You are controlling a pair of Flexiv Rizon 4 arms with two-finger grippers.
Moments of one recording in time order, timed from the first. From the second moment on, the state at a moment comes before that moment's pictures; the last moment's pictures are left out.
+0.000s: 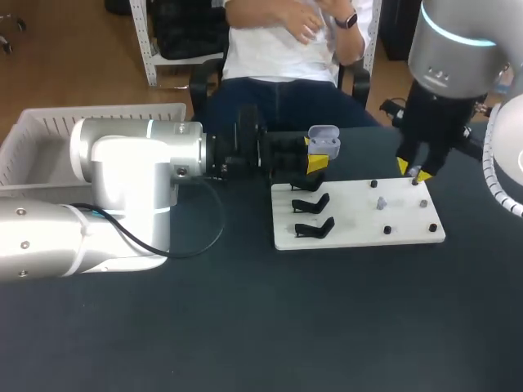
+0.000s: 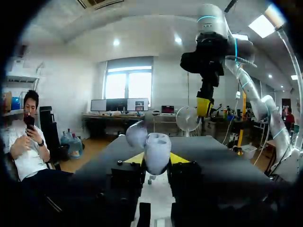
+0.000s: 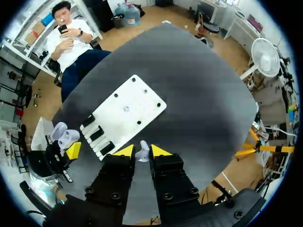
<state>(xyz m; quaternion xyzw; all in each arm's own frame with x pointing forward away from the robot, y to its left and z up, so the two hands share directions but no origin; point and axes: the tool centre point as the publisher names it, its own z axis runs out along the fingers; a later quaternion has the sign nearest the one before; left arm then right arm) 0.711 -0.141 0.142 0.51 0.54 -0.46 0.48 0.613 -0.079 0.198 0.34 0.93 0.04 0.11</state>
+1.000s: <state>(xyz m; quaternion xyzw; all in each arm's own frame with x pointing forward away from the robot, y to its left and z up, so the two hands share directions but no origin) 0.711 -0.141 0.142 0.51 0.54 -0.46 0.48 0.668 0.009 0.223 0.23 0.97 0.07 0.10</state>
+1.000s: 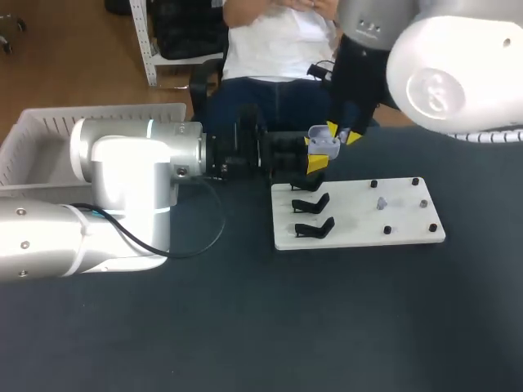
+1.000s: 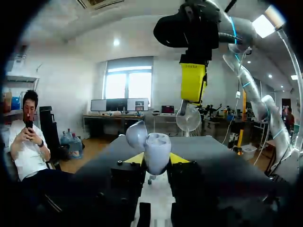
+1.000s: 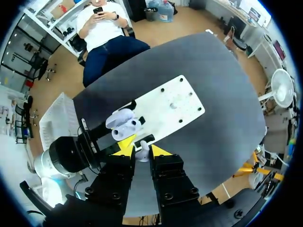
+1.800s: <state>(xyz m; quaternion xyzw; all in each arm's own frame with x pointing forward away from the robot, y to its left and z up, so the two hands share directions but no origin) 0.711 -0.141 0.142 0.51 0.54 -0.46 0.48 0.692 0.018 0.203 0.21 0.97 0.01 0.08</state>
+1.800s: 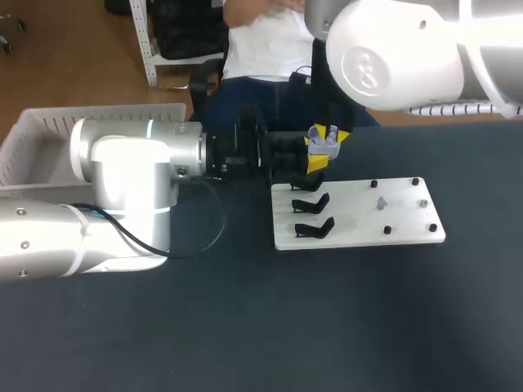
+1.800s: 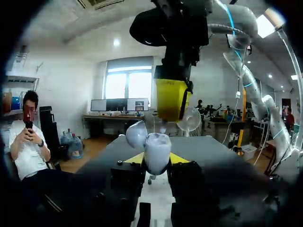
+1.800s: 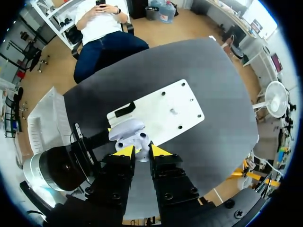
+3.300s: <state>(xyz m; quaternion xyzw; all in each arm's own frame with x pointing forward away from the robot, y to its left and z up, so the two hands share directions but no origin) 0.711 -0.141 0.141 0.51 0.54 -0.46 0.48 0.699 0.017 0.188 0.21 0.97 0.00 0.07</state>
